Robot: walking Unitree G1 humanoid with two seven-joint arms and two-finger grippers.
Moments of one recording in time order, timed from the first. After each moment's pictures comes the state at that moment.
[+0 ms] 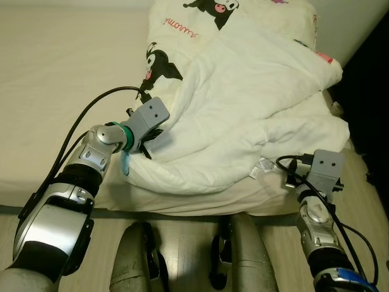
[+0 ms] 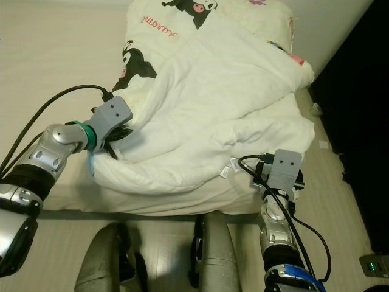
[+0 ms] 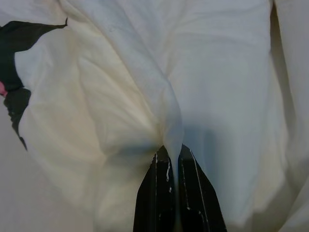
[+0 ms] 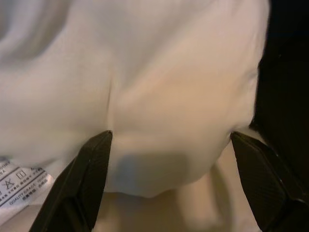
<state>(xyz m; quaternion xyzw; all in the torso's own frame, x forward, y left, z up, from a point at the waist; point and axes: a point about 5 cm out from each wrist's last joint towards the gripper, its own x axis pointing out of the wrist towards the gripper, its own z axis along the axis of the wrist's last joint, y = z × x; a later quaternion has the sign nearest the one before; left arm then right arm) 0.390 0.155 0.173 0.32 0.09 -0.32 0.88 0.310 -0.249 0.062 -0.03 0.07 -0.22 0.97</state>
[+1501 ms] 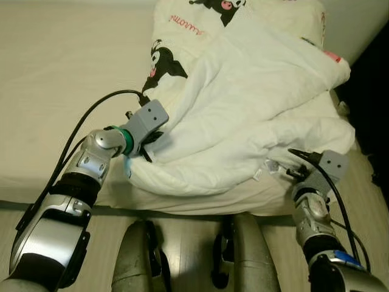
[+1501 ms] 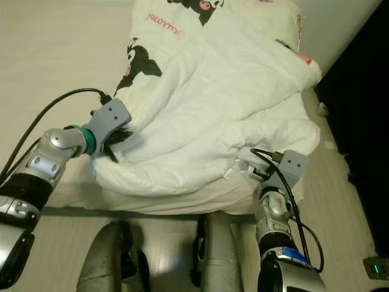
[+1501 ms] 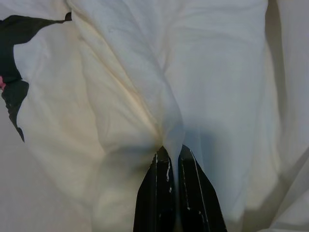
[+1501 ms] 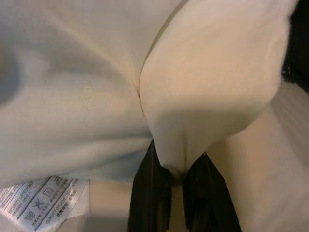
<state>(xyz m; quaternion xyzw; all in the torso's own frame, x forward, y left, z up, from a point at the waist) 0.382 0.152 0.171 0.31 0.08 -0.33 0.89 0.317 -0.250 0.059 0.11 0.07 -0.25 0.96</state>
